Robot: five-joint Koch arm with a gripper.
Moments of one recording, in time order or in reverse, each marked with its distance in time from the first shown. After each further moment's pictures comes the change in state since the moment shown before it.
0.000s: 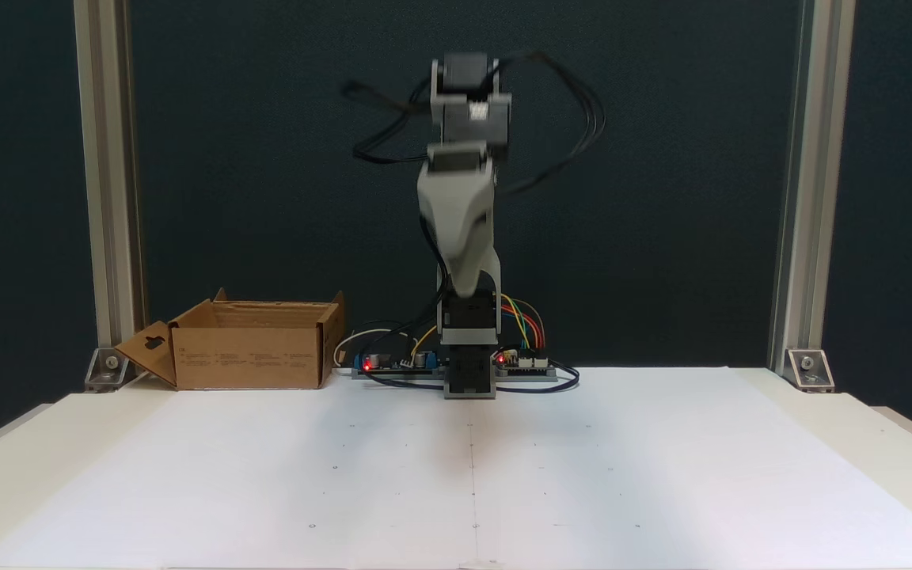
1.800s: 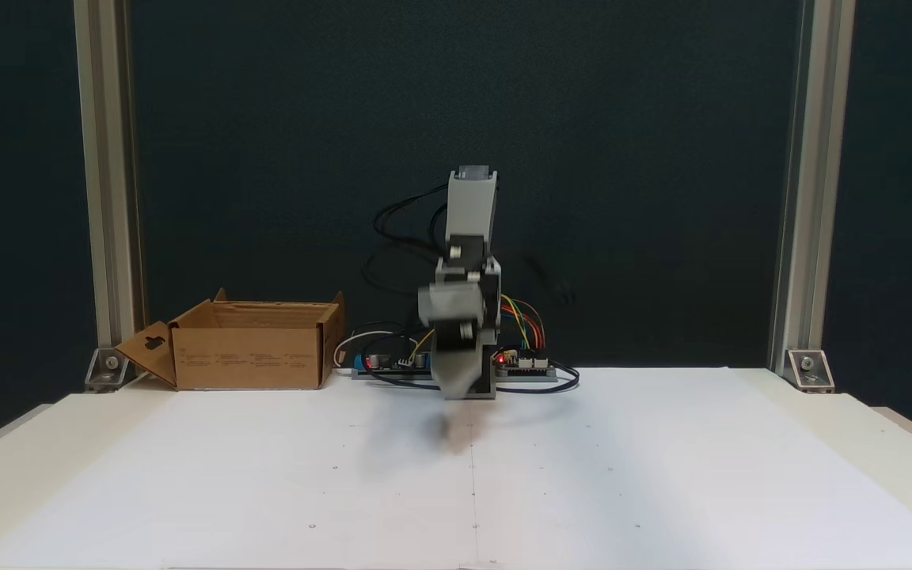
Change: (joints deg) arm 3.3 38.5 95.5 -102.2 -0.5
